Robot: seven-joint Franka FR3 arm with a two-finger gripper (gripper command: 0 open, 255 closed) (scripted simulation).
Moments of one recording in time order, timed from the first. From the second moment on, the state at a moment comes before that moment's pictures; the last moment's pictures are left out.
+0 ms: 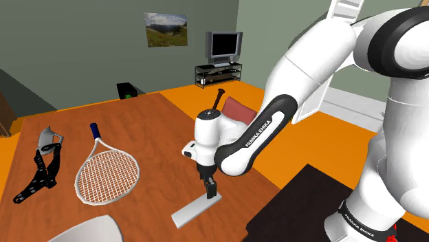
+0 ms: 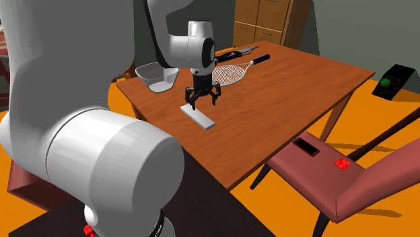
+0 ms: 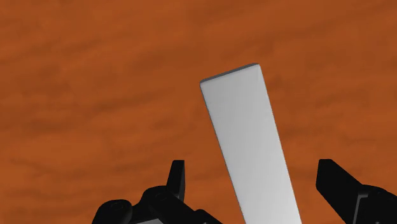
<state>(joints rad) 0.45 0.31 0.14 -2.31 -0.12 2.62 -0.53</state>
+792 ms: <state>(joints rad) 0.52 0.52 0.13 -2.23 -0.21 2.75 -0.53</state>
